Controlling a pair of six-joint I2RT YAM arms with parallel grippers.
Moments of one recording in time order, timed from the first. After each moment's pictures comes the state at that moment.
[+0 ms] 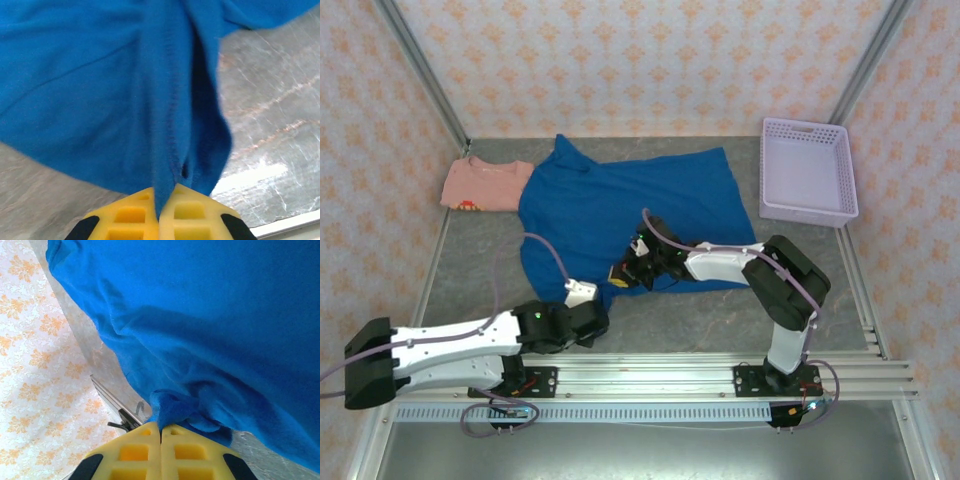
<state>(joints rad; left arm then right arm) -1.11 0.94 0.55 -0.83 -0.37 -0.93 0.80 1.81 0.98 0.02 -0.62 1.25</state>
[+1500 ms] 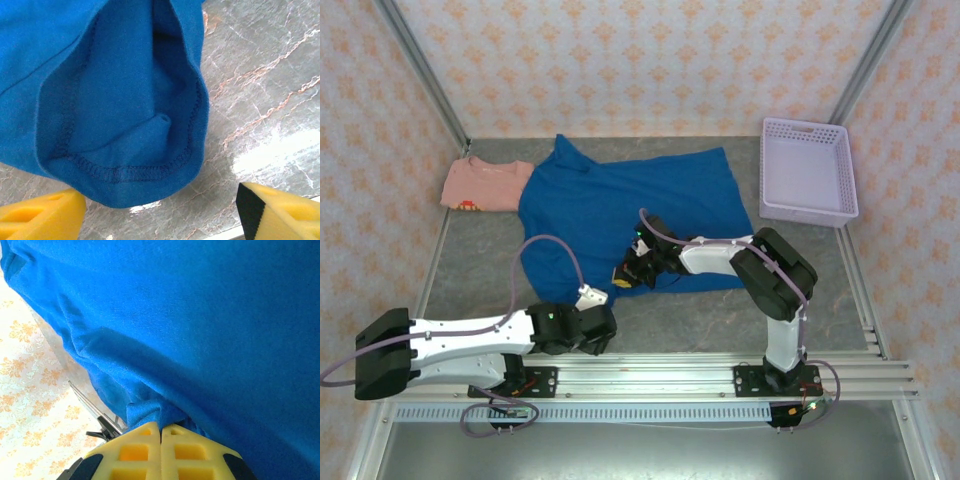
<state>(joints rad) -1.17 1.08 0.56 -0.79 -0.35 -0.78 0.77 1.91 1.05 -0.06 -0.64 1.18</state>
